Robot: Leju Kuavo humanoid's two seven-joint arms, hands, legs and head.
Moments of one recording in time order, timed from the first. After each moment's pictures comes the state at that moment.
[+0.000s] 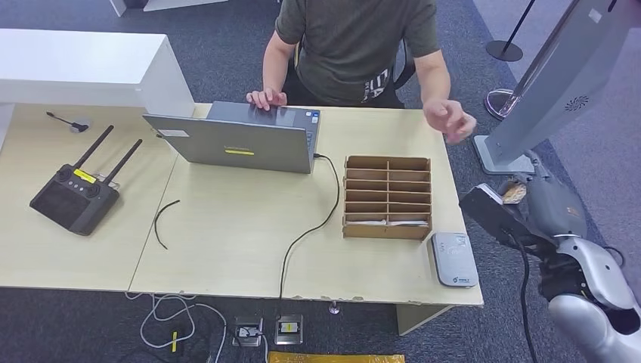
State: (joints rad) left arm -0.14 0.03 -1.18 -0.28 1.12 0.40 -0.09; right arm -0.30 -0.68 0.46 -1.87 0.61 -0.11 0.61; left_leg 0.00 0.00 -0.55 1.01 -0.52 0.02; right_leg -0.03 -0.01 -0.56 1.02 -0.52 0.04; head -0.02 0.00
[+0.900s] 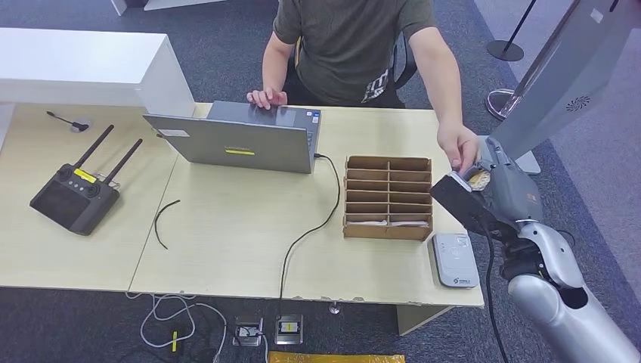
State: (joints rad) left arm -0.15 0.02 -1.18 -0.28 1.06 0.39 -0.06; right arm -0.40 -0.55 0.56 -1.74 0.62 -0.20 0.53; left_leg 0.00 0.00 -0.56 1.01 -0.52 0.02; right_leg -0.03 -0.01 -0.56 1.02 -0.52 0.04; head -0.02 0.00
